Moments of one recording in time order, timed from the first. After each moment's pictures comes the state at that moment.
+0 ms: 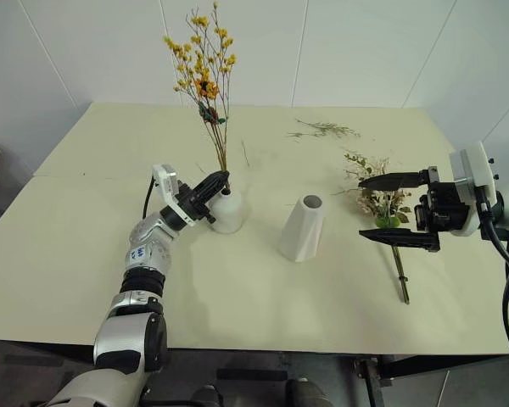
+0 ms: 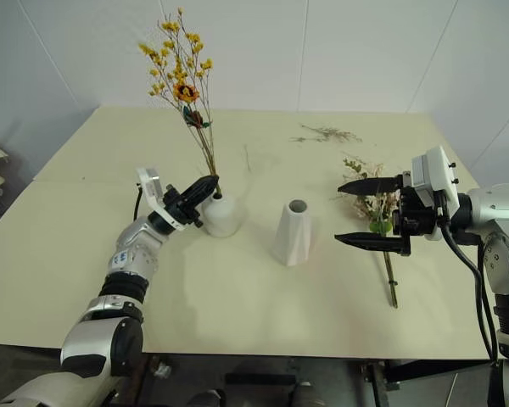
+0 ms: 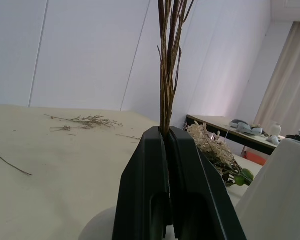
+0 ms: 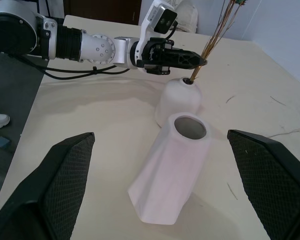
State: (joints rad) left arm -0.91 0.25 0.30 0.84 -0.49 -0.07 -1.02; right arm -0.62 -0.93 -0.16 0.01 0.62 0.31 1.41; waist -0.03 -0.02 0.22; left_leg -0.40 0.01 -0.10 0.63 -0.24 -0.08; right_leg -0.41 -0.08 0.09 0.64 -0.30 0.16
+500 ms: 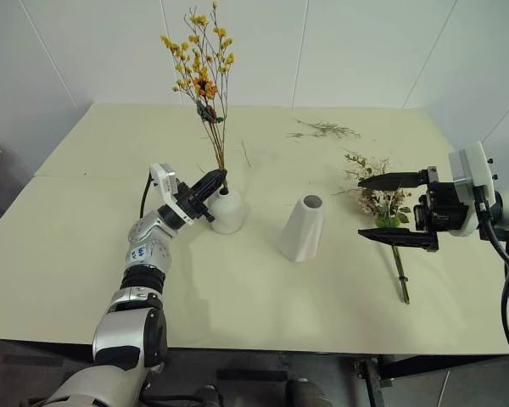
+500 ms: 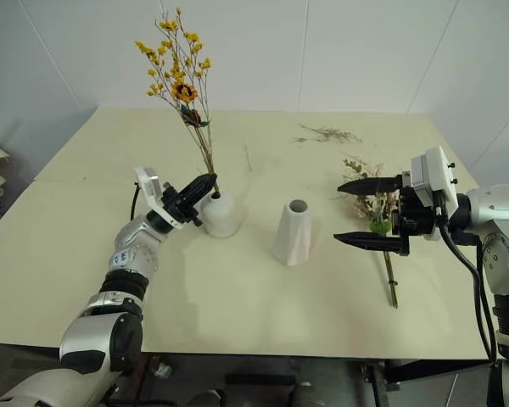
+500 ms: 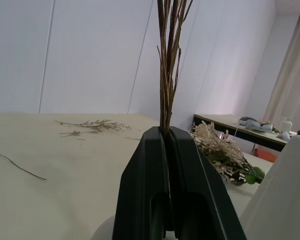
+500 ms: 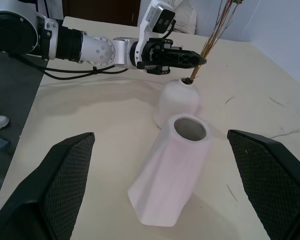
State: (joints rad) left arm -0.93 0.26 0.30 0.92 -0.45 -0.18 -1.03; right arm -0.62 -0.93 -0.16 0.01 0.63 0.31 1.40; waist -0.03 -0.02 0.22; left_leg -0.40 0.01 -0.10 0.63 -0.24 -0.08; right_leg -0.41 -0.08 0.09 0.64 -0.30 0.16
